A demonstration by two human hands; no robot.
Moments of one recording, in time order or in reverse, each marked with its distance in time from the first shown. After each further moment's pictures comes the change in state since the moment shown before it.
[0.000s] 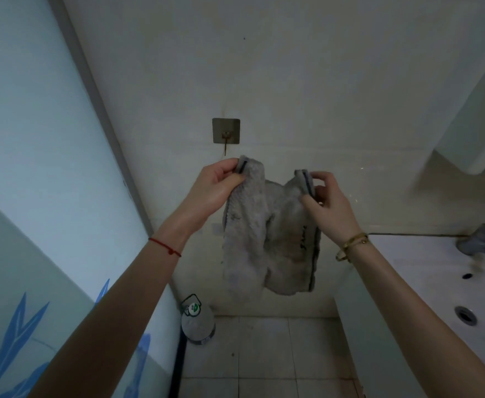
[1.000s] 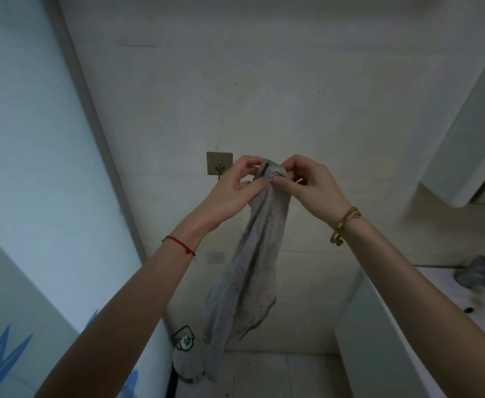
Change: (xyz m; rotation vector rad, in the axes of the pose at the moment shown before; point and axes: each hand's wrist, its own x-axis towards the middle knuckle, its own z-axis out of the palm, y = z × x) left_hand 0.042 0.036 0.032 0.015 -0.102 0.142; right_hand 0.057 -0.069 -0.030 0.049 -0.127 -0.345
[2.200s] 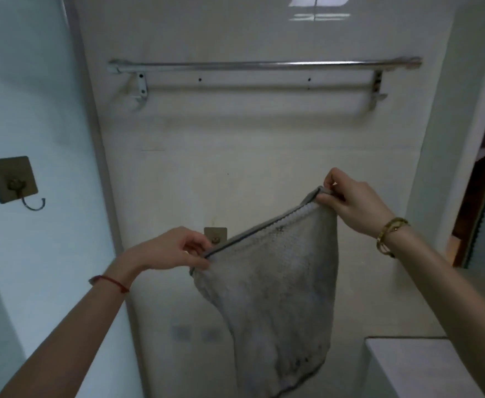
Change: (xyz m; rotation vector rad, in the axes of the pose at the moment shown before) left_hand -0.014 0.064 -0.095 0.707 -0.341 -0.035; right_hand 0.016 -0.057 -0.132 -0.585 0.148 -0.170
